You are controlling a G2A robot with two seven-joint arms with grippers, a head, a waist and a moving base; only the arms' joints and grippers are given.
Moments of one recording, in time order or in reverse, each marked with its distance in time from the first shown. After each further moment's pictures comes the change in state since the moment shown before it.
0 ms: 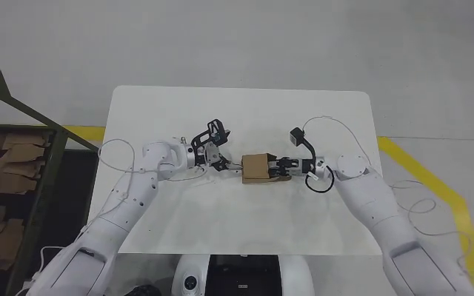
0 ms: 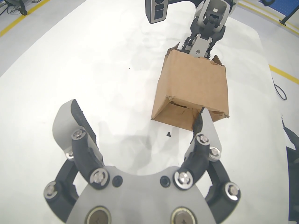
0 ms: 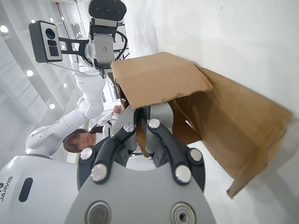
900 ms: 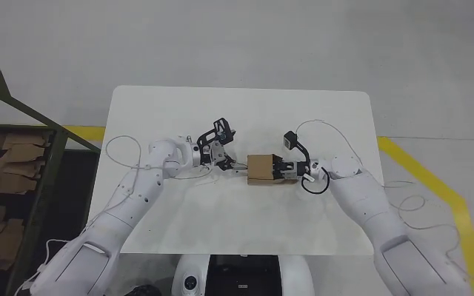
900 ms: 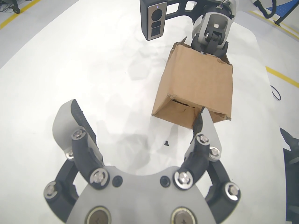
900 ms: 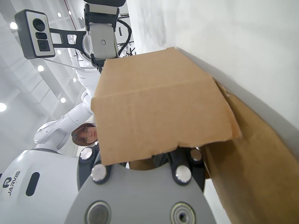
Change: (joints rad) left arm -0.047 -0.020 0.055 0.043 -0.041 0.006 -0.016; right arm 0.040 -0.062 -0.049 0.128 0.079 -0.041 0.072
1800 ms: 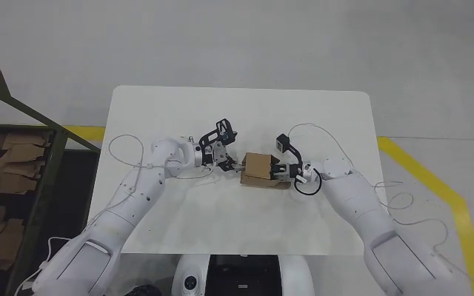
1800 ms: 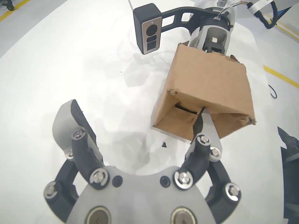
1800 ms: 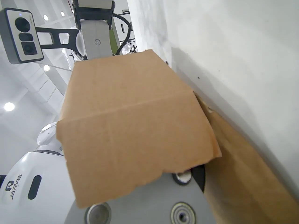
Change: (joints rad) left arm -0.015 -0.006 0.018 0.023 -0.016 -0.005 -0.016; right arm 0.028 -0.063 -0.032 0.102 0.036 -0.024 0.017
